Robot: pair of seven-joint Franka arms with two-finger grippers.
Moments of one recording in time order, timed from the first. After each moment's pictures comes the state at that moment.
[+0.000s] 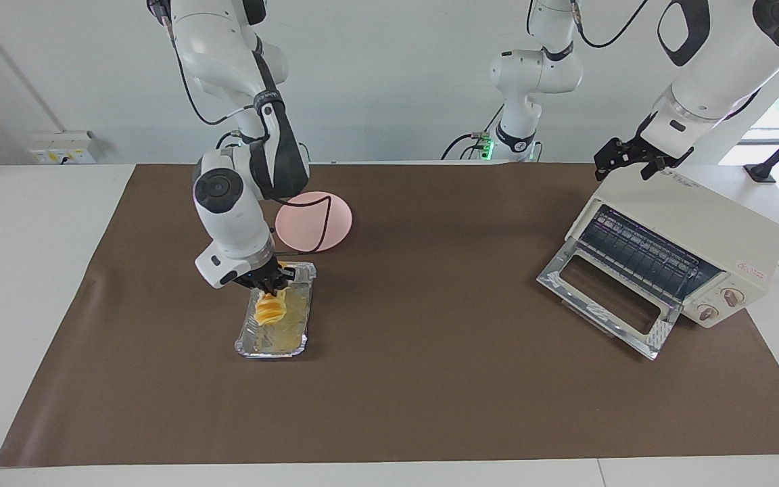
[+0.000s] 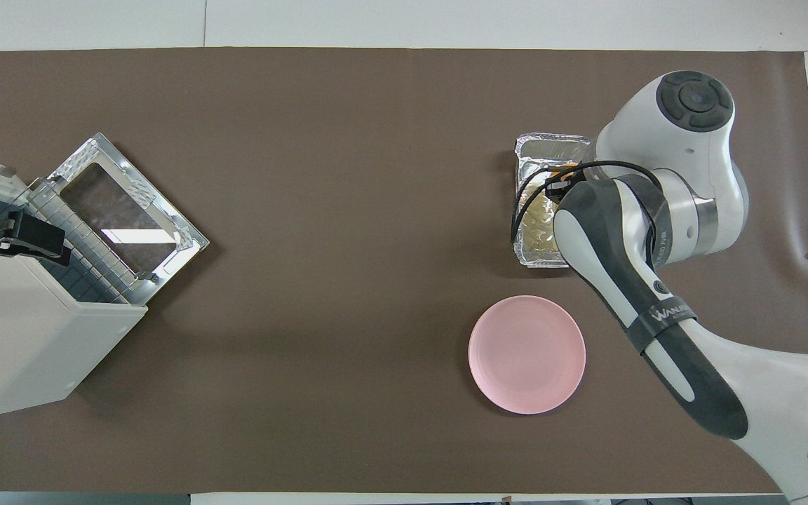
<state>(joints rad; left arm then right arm) -0.17 -0.02 0.13 -1.62 -0.02 1.42 0.00 0.23 0.31 -0.03 -1.75 0.02 1.99 0.26</state>
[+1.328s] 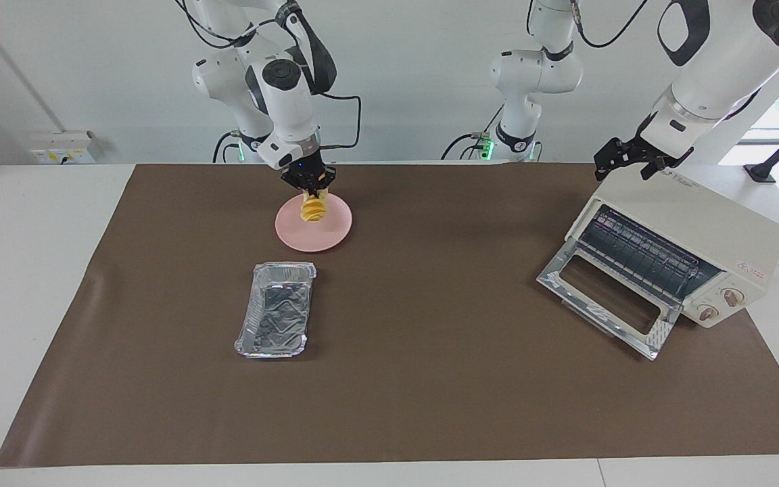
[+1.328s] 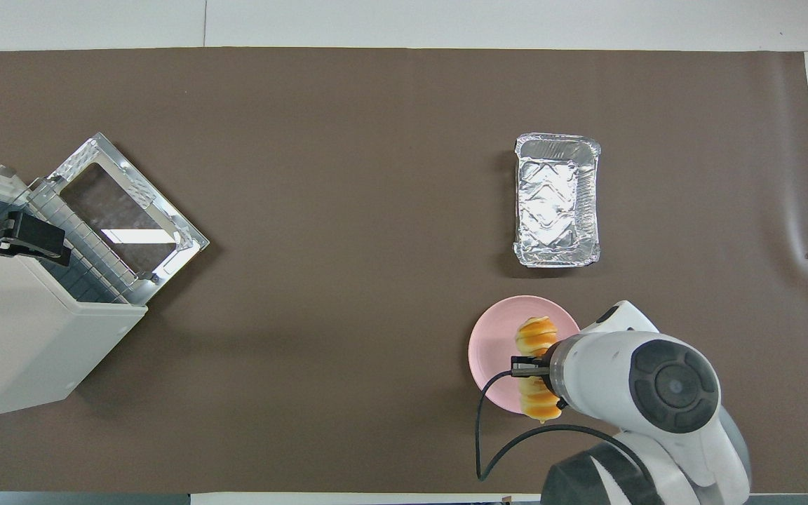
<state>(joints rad) -0.17 -0.02 0.13 -1.62 -0.02 1.42 0.00 0.50 -0.33 -0.02 -2.59 0.06 2.26 0.52</state>
